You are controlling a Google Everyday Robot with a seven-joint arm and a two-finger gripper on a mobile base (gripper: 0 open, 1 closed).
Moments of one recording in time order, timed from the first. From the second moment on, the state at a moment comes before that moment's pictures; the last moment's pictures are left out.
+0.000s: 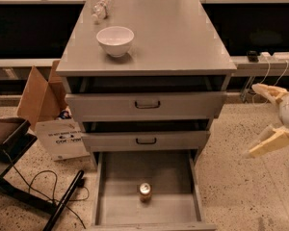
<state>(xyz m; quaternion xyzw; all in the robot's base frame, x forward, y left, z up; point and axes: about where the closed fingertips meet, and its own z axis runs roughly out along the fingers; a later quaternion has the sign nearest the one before) 0.454 -0.252 0.842 -0.56 0.72 0.12 0.40</state>
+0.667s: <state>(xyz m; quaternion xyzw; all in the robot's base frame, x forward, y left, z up) 0.454 -0.206 0.715 -0.53 0.70 0.22 0.43</state>
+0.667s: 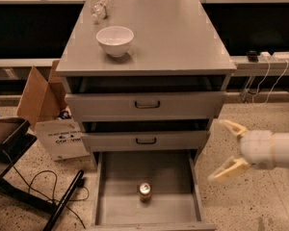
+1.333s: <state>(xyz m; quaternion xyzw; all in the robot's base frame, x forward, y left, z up) 0.451 -0.163 0.568 -0.49 0.68 0.28 0.46</state>
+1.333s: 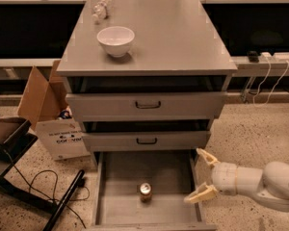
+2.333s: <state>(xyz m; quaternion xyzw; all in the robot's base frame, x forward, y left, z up) 0.471 -0.130 0.475 -0.48 0.67 0.30 0.47</state>
